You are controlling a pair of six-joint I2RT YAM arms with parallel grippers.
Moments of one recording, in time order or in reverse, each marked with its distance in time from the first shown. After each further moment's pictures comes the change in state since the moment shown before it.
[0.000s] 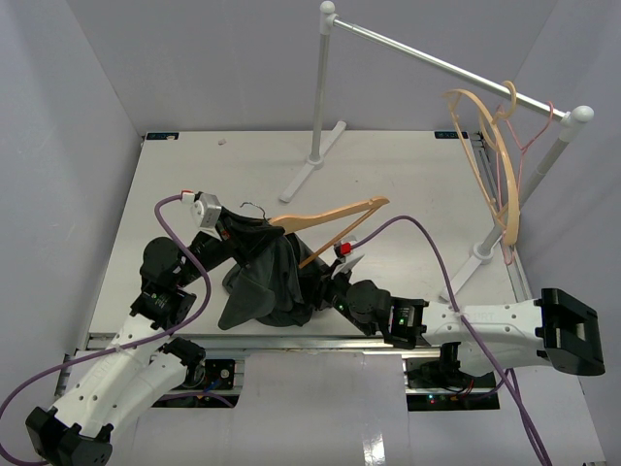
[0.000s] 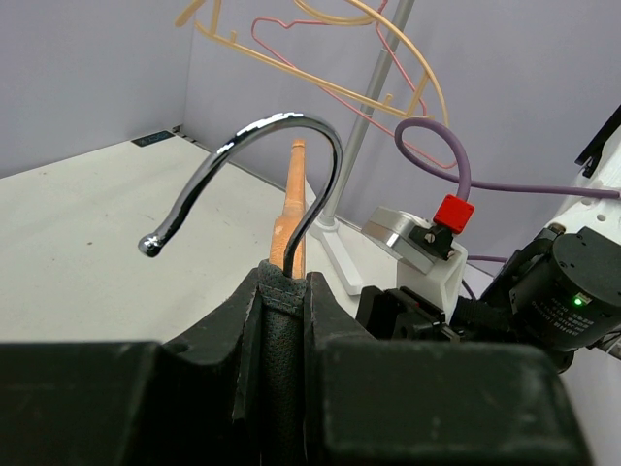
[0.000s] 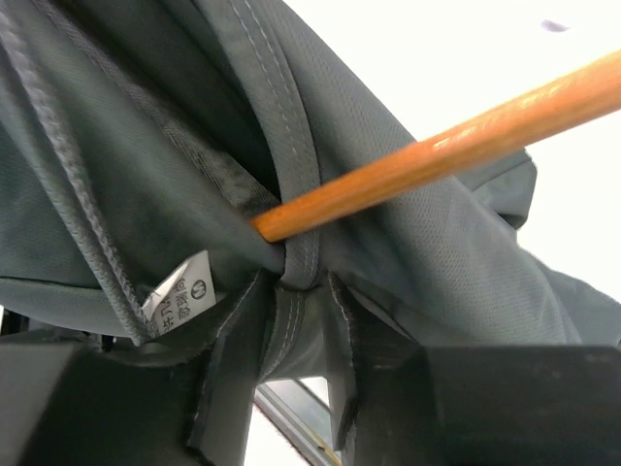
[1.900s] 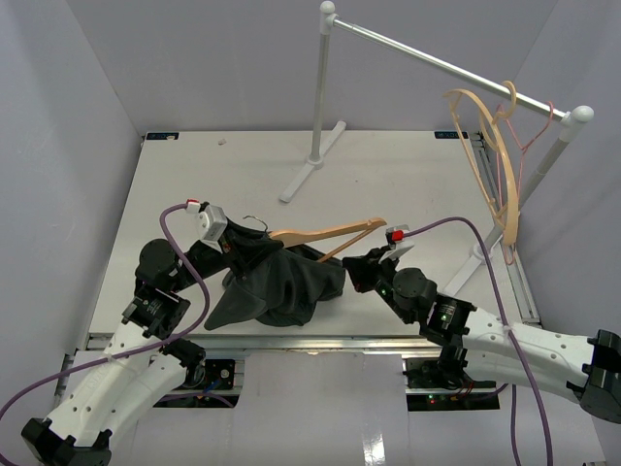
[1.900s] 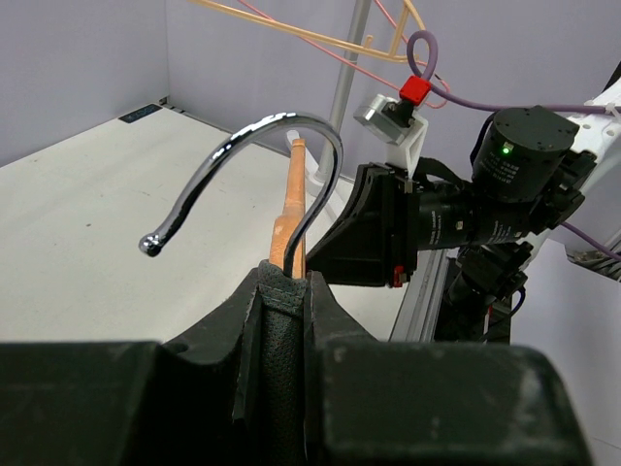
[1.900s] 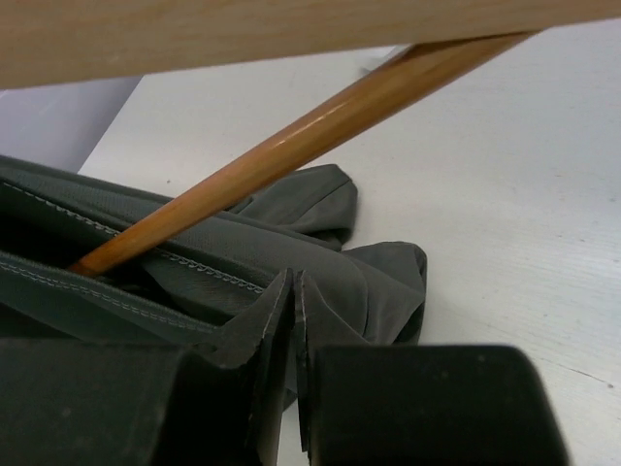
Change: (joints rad) left arm 0.000 -0.057 0.028 -0.172 0.085 0.135; right arm -0.264 -0.361 -0.165 -0.198 -0.047 -0.042
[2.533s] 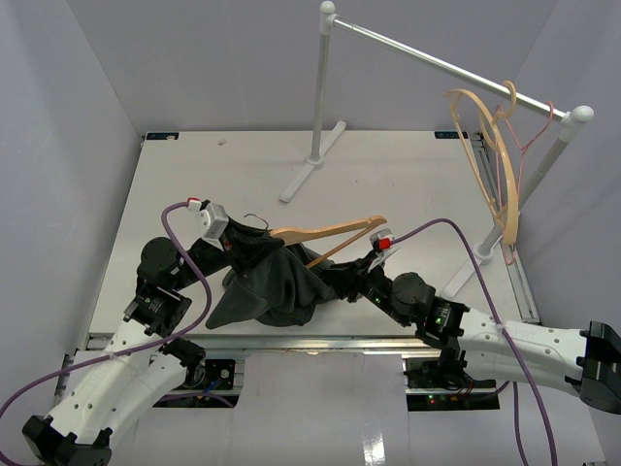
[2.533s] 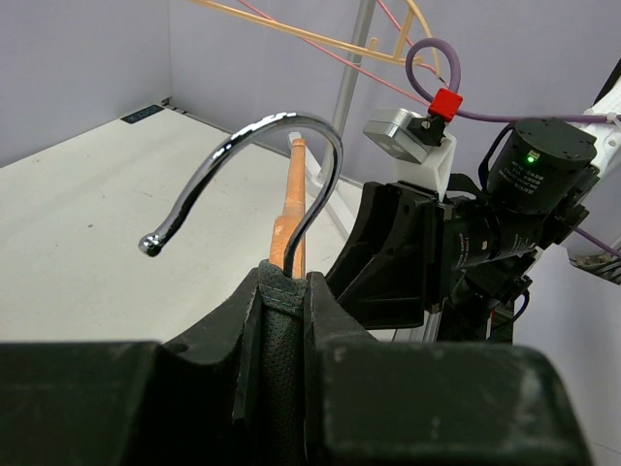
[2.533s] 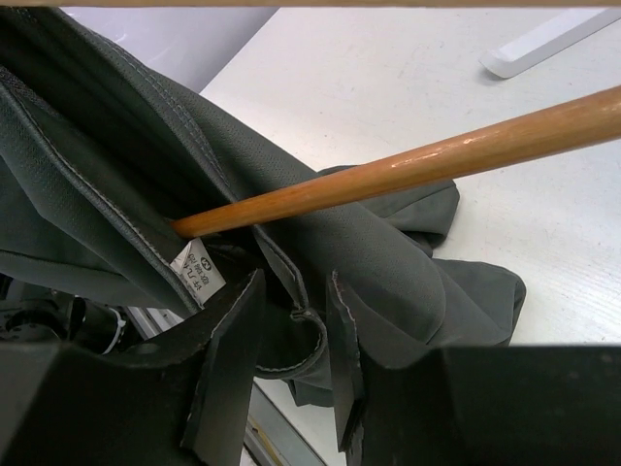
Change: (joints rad) left arm 0.000 0.017 -0.001 0.022 -0.003 -0.007; right arm 0.062 0.051 -0.020 0.171 -0.176 -0.072
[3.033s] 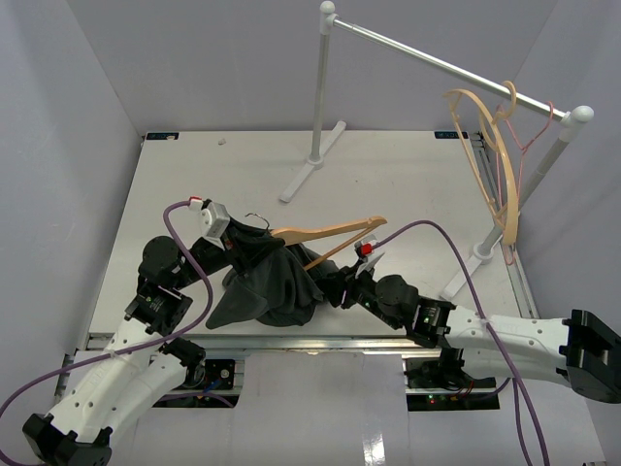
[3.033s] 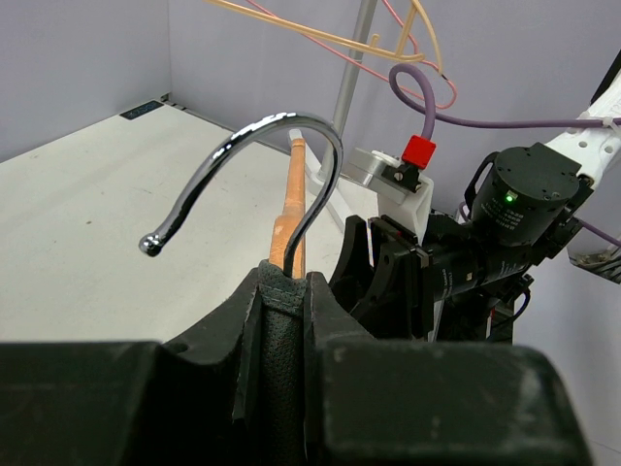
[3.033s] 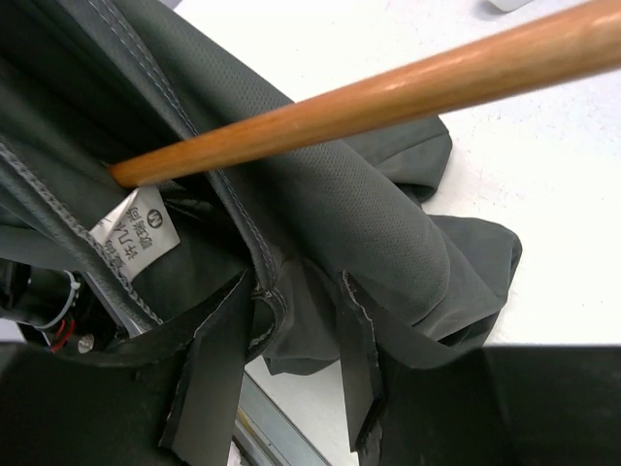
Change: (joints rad) left arm 0.000 0.009 0.000 0.001 0.000 0.000; right arm 0.030 0.105 0.000 -0.019 0.010 -0.010
